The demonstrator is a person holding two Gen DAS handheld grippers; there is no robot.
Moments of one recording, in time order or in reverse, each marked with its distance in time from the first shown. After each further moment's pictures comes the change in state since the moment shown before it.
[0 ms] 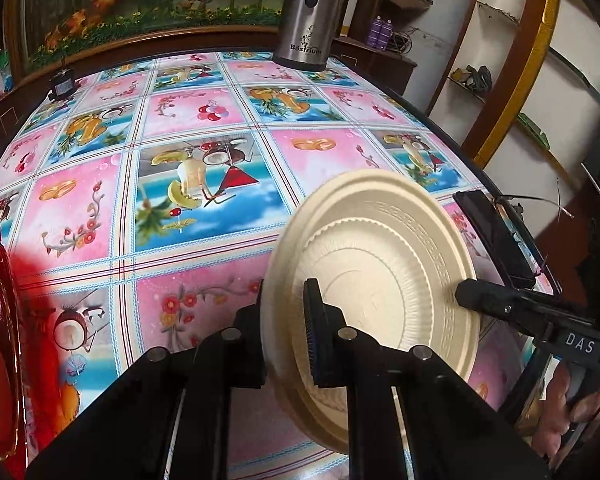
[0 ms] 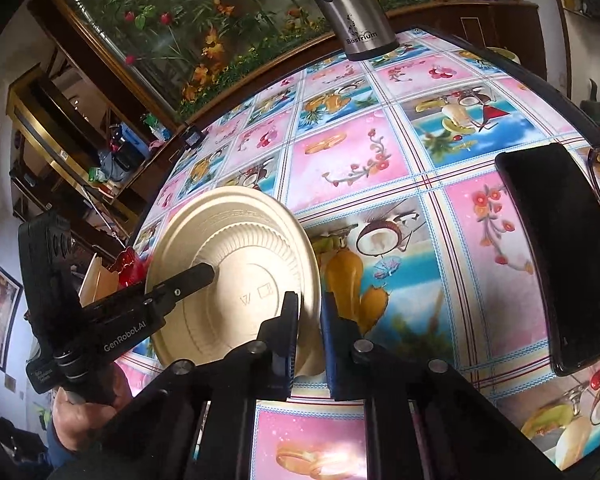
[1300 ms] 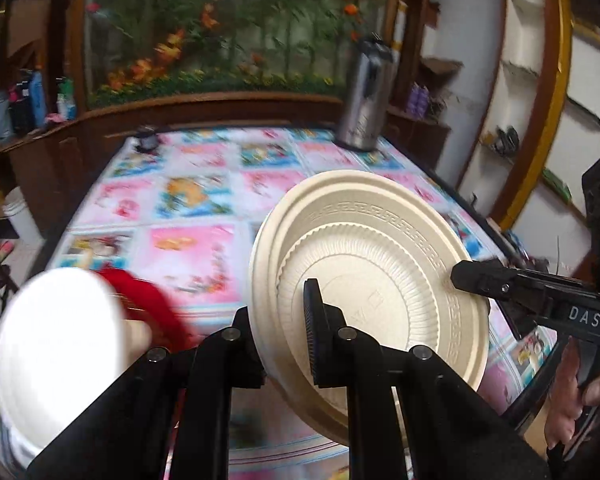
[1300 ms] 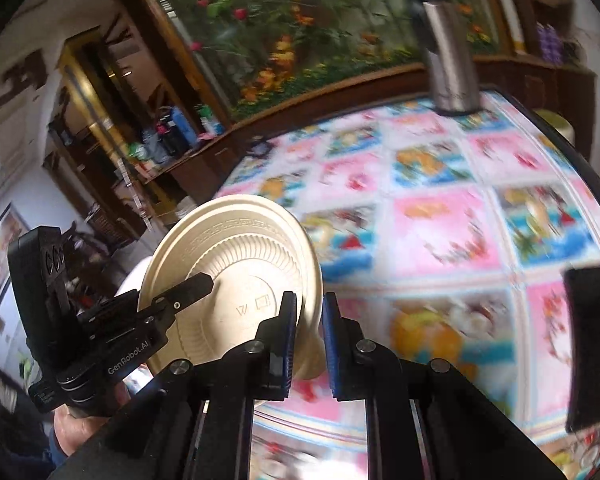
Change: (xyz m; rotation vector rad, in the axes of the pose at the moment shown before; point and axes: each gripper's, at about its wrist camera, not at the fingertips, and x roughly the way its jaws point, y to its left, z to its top) left arm -0.115 0.058 0.002 -0.081 -0.258 0.157; right arm -0.012 0.109 0.037 -0.229 -0.062 0.094
